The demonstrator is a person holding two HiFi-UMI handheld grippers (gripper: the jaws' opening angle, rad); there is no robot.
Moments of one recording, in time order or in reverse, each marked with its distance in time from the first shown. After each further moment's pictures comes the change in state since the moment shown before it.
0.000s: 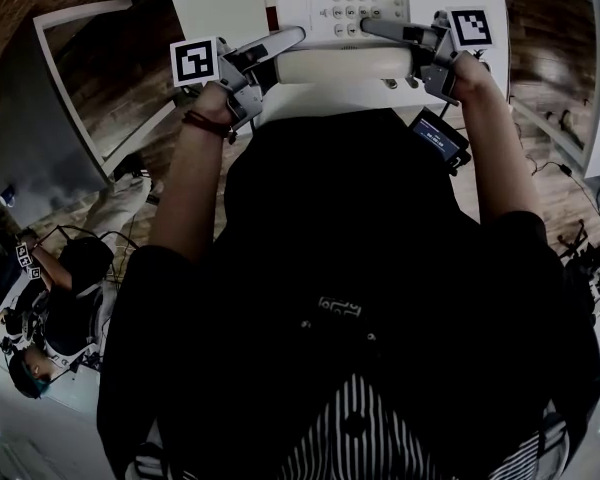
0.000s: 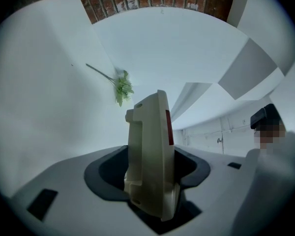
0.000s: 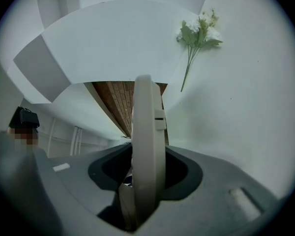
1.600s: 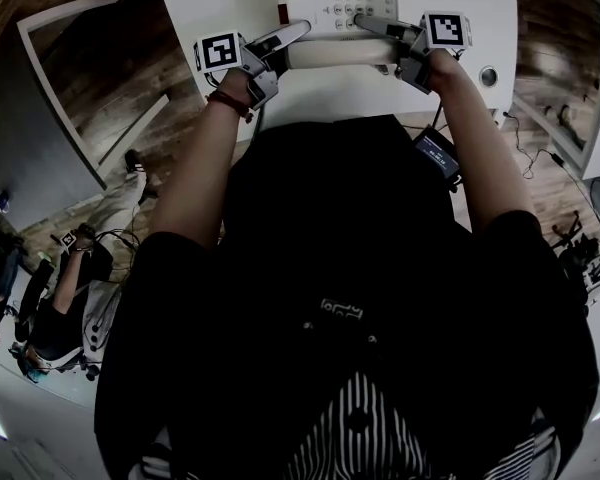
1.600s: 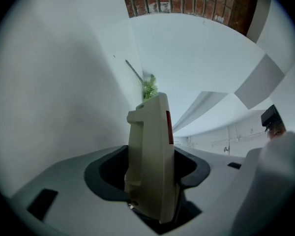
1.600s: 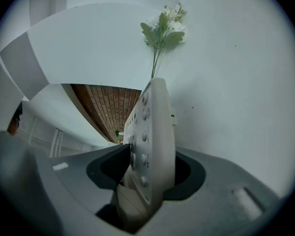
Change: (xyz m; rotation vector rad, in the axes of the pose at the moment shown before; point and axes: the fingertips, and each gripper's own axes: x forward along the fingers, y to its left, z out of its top) left arm 0.031 0.138 0.012 -0.095 -0.062 0.028; right arm 0.008 -0.147 0.014 -0.030 -0.074 -0.154
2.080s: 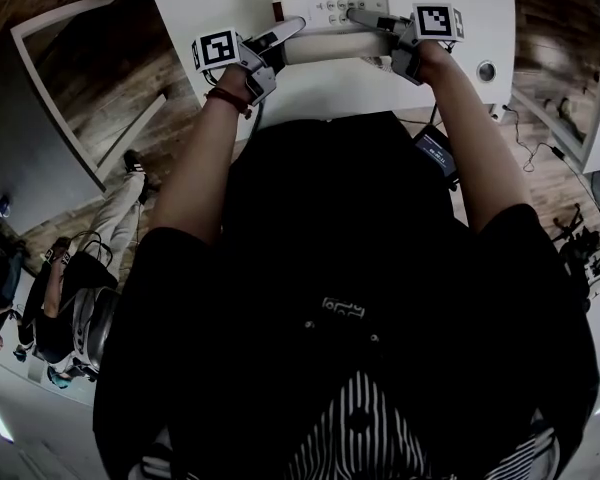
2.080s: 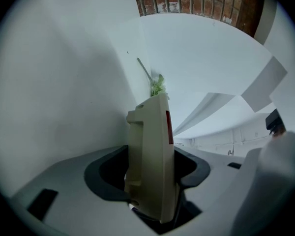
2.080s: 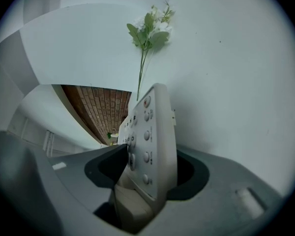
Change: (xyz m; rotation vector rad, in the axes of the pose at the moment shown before) left arm -0.002 0.026 0.005 -0.023 -0.009 0.046; right arm 0.007 -0.033 -0.002 0.103 -0.029 -0.119
